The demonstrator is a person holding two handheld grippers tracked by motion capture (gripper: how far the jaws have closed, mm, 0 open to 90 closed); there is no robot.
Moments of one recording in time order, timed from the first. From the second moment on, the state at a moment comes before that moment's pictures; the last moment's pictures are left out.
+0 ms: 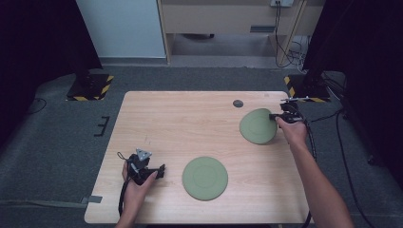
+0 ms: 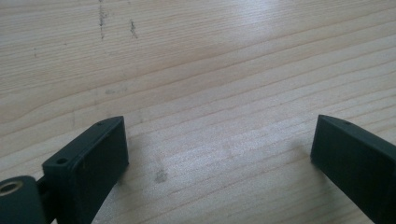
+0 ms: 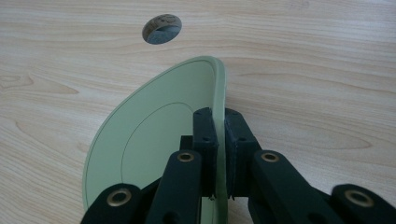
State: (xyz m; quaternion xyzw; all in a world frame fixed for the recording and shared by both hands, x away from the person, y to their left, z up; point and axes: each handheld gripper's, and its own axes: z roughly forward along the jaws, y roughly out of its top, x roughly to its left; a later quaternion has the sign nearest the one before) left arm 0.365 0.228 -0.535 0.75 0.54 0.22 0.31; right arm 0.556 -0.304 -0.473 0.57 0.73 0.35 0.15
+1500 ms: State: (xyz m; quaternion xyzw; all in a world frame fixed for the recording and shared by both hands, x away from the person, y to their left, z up) left arm 0.363 0.224 -0.535 0.75 0.54 0.22 0.31; right arm 0.545 -0.335 -0.500 0.60 0.71 0.36 0.12
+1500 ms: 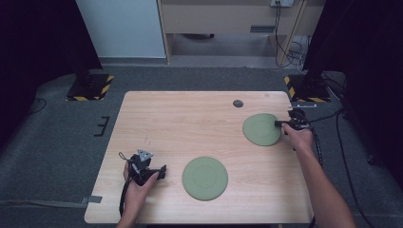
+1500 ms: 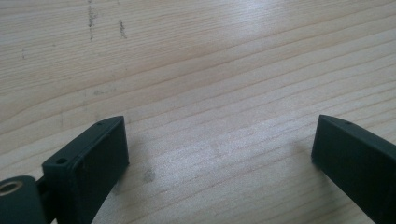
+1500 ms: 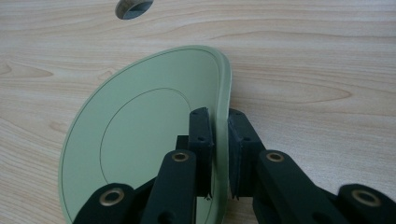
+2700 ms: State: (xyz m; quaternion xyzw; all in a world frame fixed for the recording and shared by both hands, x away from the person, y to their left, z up) left arm 0.363 0.224 -0.535 0.76 0.53 0.23 0.30; right arm 0.549 -0.352 -0.516 0.62 0.70 0.34 0.13
